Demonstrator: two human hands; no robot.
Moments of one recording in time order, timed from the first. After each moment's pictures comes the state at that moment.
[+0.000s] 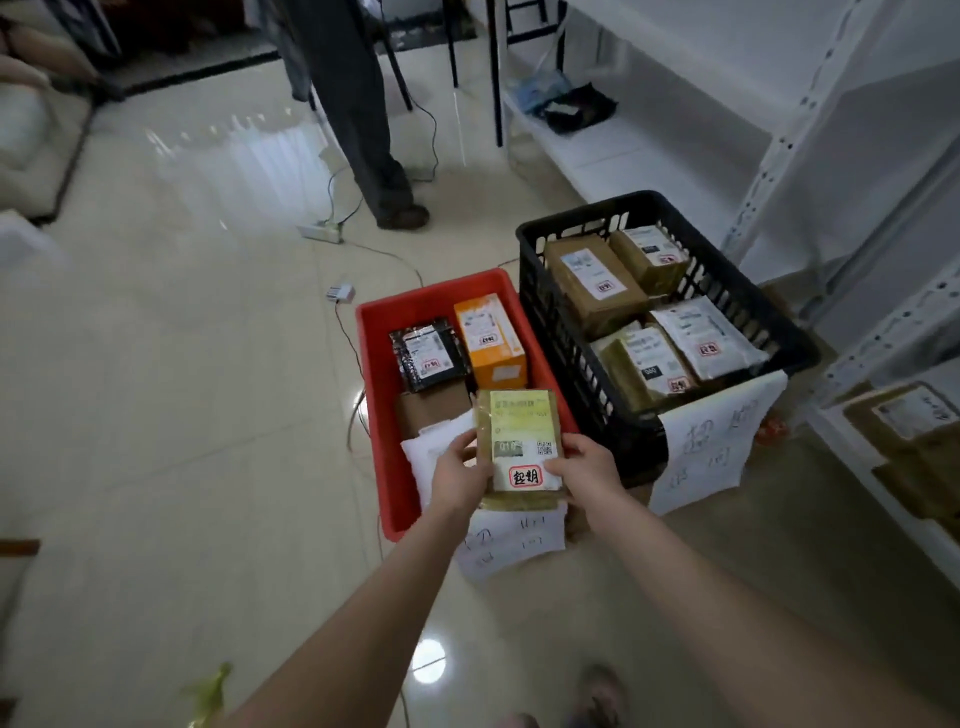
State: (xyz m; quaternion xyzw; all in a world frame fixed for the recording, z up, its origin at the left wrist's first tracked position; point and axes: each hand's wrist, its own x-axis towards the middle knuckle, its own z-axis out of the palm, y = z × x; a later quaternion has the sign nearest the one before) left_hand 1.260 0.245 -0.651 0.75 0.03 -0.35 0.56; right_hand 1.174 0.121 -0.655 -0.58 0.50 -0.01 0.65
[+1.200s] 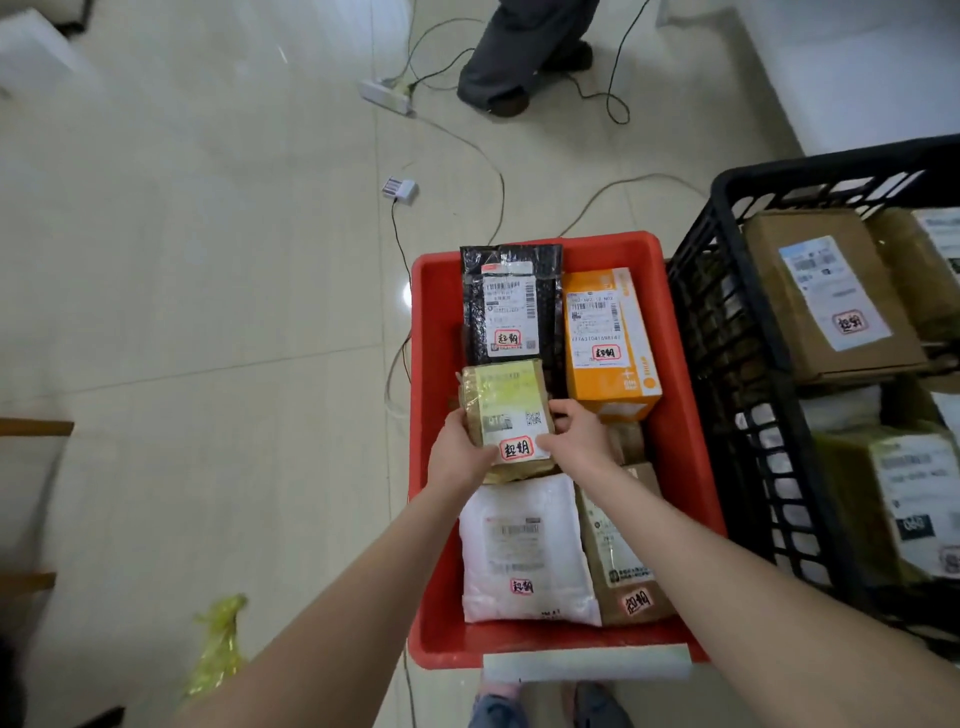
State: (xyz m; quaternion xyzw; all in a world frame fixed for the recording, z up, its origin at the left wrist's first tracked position) left_hand 1.497 0.223 -0.791 0.86 0.08 -0.33 0.38; right_hand 1.449 0.086 -0.803 -0.73 0.40 0.17 0.53
